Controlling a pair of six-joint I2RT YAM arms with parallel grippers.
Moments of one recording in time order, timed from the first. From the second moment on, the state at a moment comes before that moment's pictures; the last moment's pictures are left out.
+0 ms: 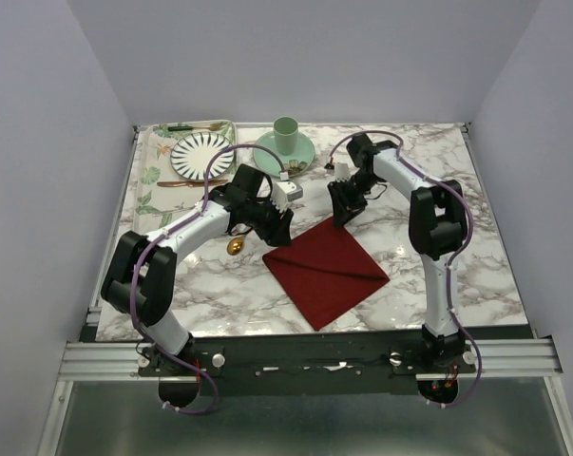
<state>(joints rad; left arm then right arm) -0.48 1.62 1.11 -0.42 0.64 0.23 0.32 2.24 1.84 -1.09 -0.53 -0.18</state>
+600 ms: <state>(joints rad) -0.47 1.64 1.11 -0.41 0.64 0.23 0.34 2.29 1.88 -1.09 -0.52 -0.18</state>
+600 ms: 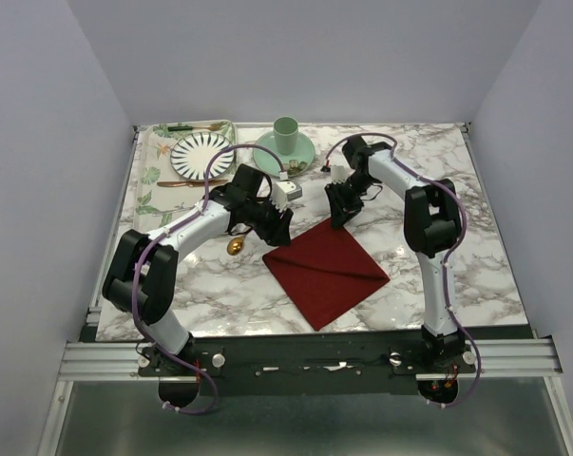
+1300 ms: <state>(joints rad) -0.47 1.64 1.11 -0.41 0.64 0.23 0.35 2.30 1.93 -1.08 -0.51 -0.17</state>
